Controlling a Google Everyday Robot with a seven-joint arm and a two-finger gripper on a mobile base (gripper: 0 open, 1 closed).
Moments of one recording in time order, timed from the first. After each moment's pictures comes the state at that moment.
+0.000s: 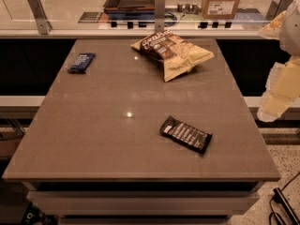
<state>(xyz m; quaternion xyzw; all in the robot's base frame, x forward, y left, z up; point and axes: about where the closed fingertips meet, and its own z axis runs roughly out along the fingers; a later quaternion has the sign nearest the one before) 0.437 -0.210 0.999 -0.60 0.77 -0.06 0.19</state>
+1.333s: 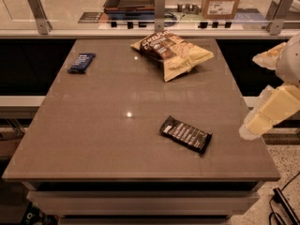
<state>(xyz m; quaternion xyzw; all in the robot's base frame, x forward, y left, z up) 0.425 -0.196 0.959 -0.54 0.80 0.05 0.26</state>
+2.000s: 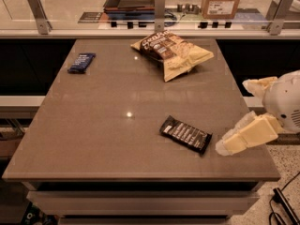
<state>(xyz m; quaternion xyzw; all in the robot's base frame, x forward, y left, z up) 0.415 -0.171 0.915 -0.46 0.81 0.14 0.34</state>
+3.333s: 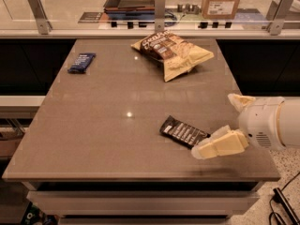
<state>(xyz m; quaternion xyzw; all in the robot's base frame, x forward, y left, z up) 0.433 -0.148 0.863 -0.41 0.80 0.15 0.41</state>
